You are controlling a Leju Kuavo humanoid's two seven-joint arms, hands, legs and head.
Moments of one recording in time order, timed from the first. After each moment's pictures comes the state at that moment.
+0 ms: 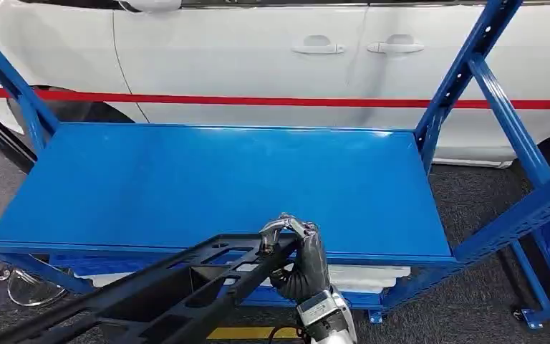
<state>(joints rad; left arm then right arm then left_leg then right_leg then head) -0.06 -0.16 0.38 -0.20 -0.39 0.17 -0.51 -0.05 0.09 0.59 -1.67 0.19 -0.33 -0.46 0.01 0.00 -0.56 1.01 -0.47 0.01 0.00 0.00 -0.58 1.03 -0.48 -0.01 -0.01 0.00</state>
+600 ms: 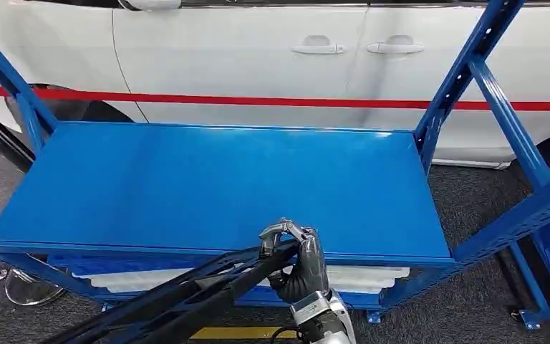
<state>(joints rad) -0.07 -0.16 0.41 -0.20 -0.35 0.09 -0.54 -0.05 0.09 0.59 -1.63 0.24 -0.38 -0.45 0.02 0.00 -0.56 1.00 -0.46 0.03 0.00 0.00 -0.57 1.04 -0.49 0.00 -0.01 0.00</state>
